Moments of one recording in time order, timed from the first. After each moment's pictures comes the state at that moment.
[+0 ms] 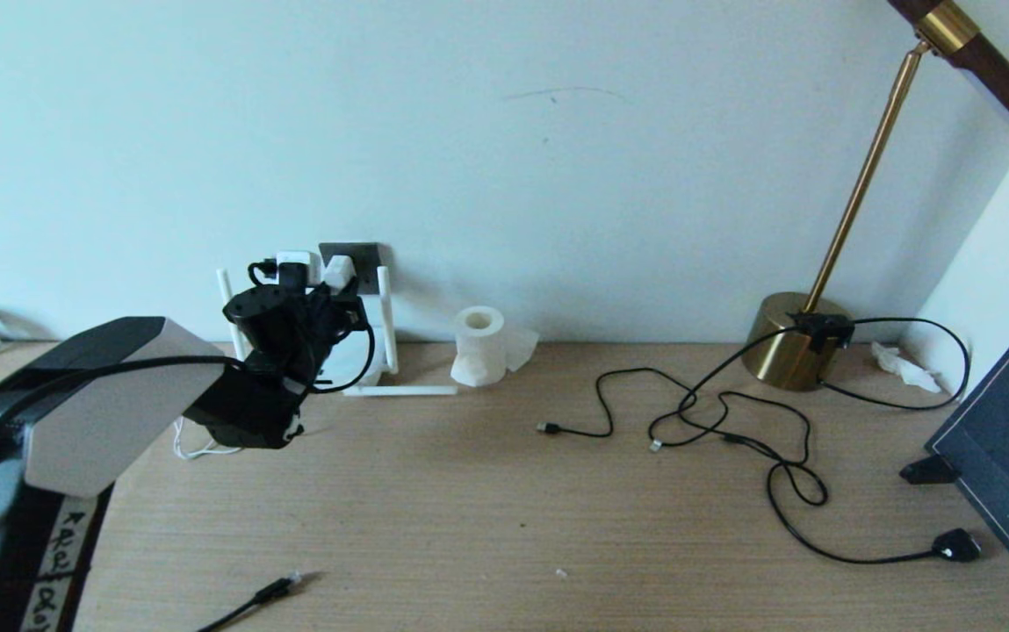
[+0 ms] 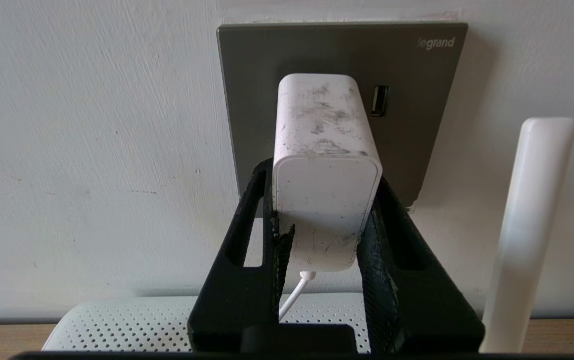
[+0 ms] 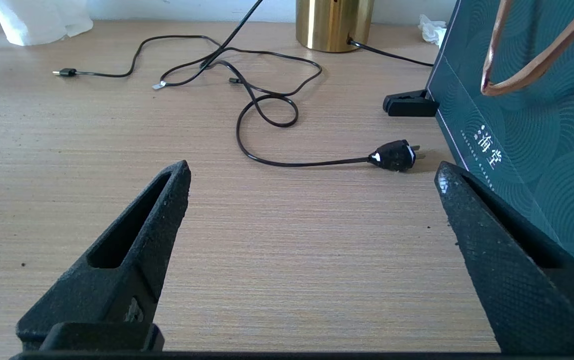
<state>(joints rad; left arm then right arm) -0.11 2.45 -1.44 -1.27 0.07 0.09 0.00 0.00 0.00 0.00 -0.01 0.01</state>
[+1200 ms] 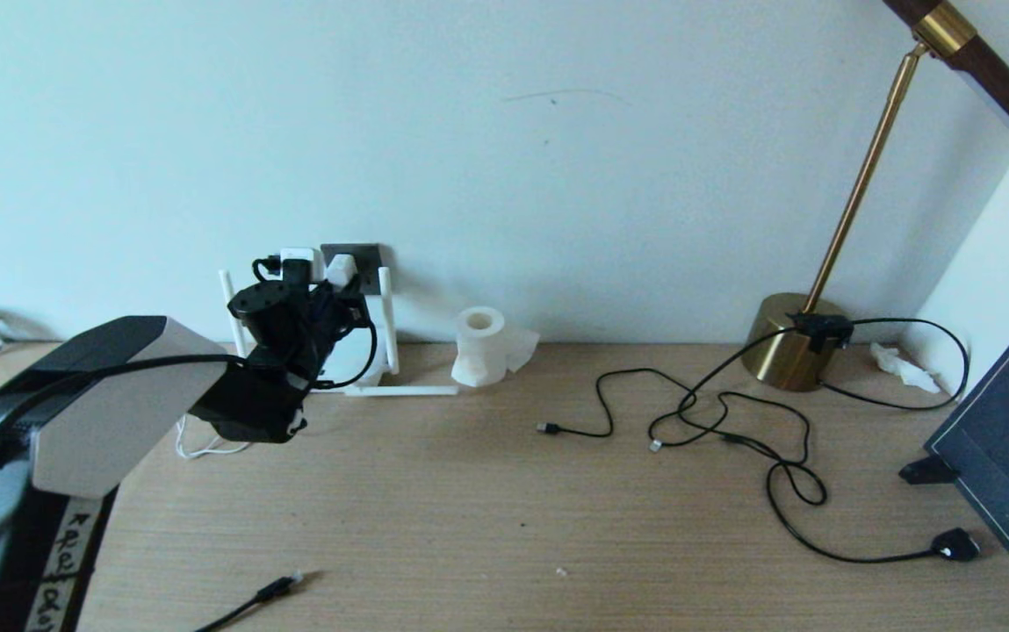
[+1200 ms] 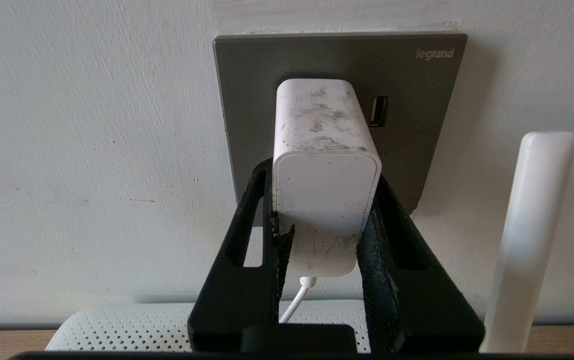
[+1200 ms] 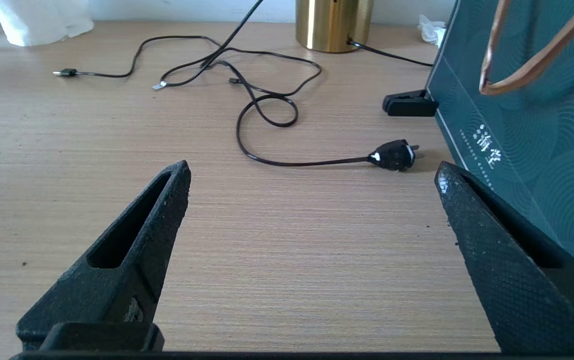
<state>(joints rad) -0.12 2.47 -1.49 -1.22 0.08 0.09 0.00 0.00 0.00 0.00 -0.01 0.01</state>
